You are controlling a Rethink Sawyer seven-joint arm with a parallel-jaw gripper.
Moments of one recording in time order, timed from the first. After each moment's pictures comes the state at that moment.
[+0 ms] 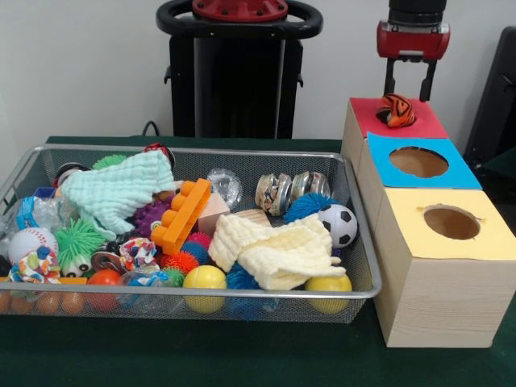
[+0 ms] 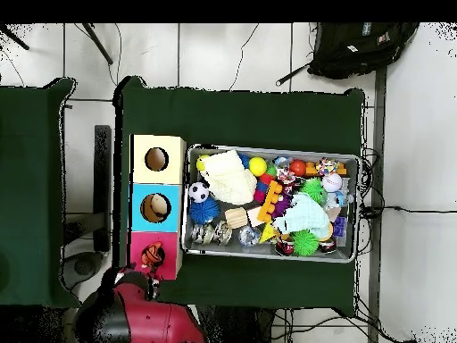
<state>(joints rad) 0.20 -0.89 -0.02 2.29 0.30 0.07 1.83</state>
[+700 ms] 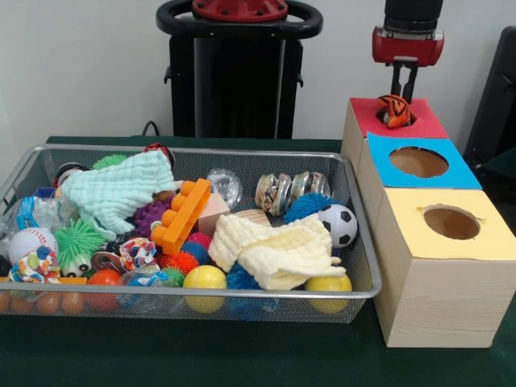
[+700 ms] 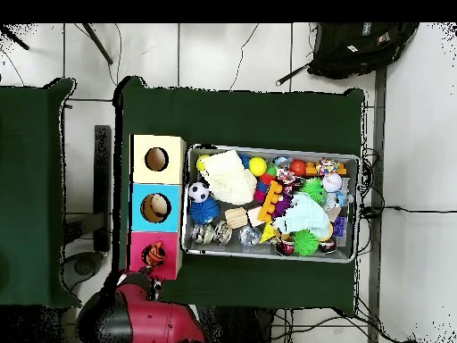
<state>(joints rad) 0.20 -0.86 -0.03 2.29 0.30 0.07 1.83</state>
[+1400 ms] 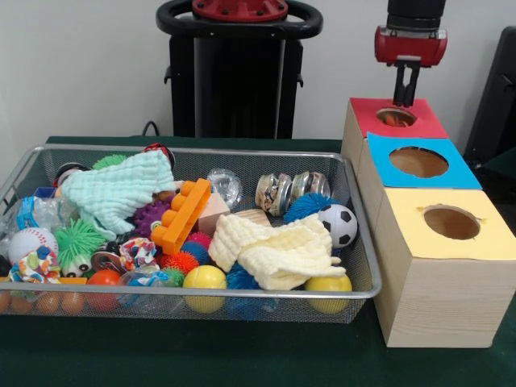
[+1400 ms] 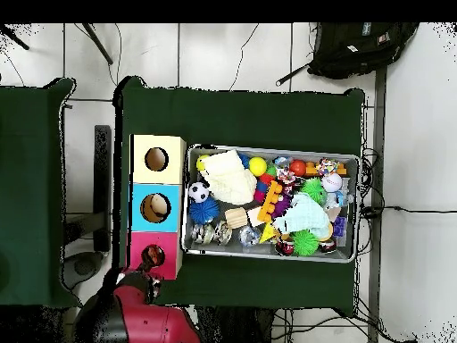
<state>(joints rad) 0.24 -0.86 -0.05 2.29 0.30 -0.01 1.83</state>
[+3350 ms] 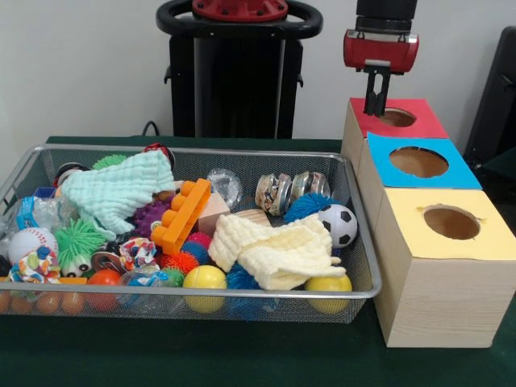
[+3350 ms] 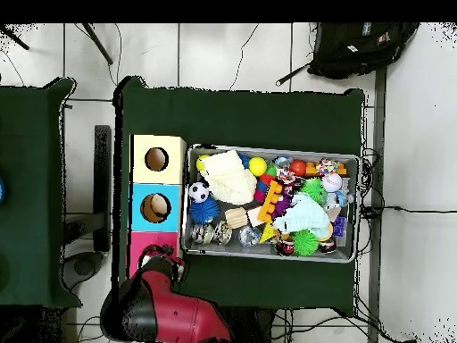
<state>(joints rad) 0.11 -0.87 -0.06 2.28 0.28 -0.07 1.83</state>
